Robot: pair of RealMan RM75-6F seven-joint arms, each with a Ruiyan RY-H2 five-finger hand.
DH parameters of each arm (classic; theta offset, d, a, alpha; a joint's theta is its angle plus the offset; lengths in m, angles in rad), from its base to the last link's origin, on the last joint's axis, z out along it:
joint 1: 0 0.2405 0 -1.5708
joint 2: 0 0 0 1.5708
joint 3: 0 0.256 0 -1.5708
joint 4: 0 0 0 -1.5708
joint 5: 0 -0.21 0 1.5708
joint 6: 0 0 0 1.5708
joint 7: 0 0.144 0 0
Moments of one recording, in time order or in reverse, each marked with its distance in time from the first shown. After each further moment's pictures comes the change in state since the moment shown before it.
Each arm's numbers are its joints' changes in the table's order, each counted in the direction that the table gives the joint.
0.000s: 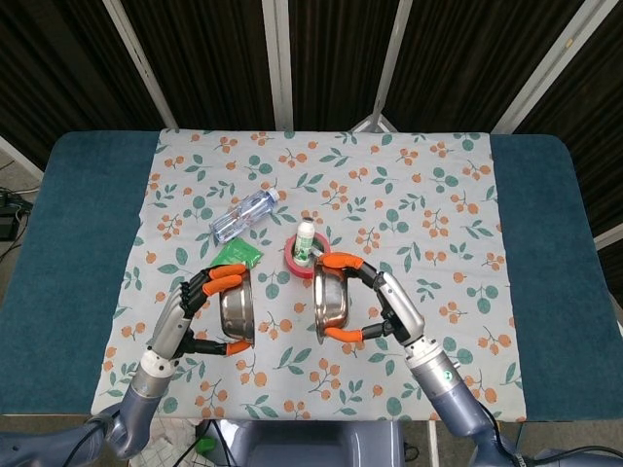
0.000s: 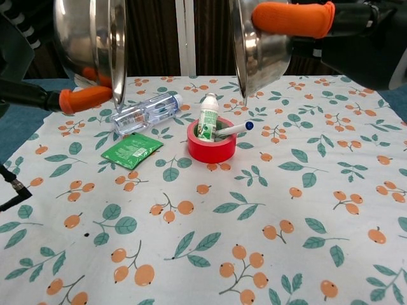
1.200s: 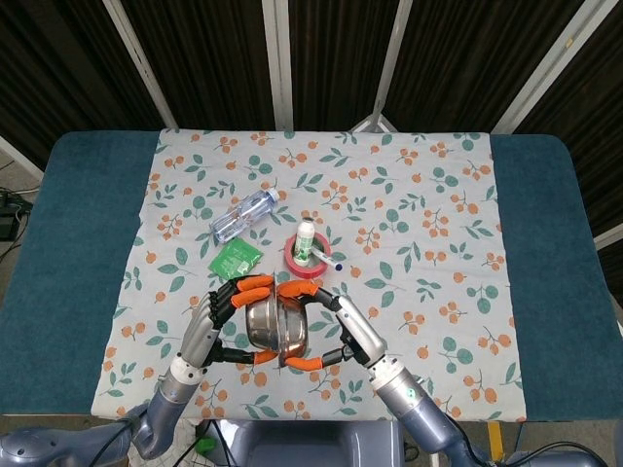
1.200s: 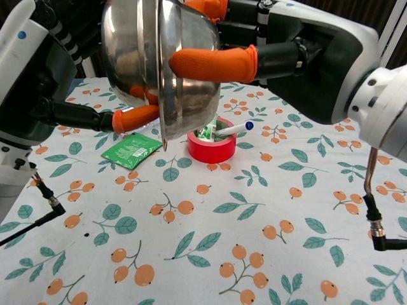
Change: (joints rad) left arm -0.057 -0.130 0.021 0.097 -0.017 0.005 0.016; right arm 0.057 -0.128 -0.046 -0.024 -0.007 -0.078 -0.150
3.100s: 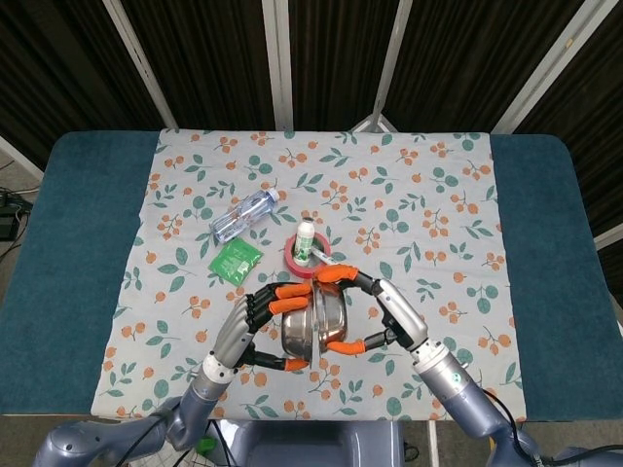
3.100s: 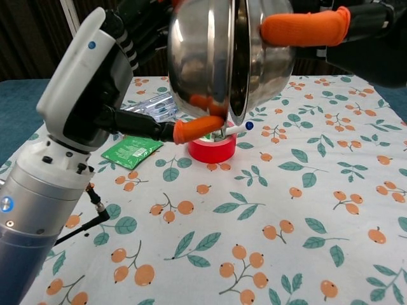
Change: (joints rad) left arm -0.108 -0.185 -0.045 0.180 0.019 0.026 -0.069; right arm -0.026 0.238 -0.007 0.016 0.090 0.037 0.217
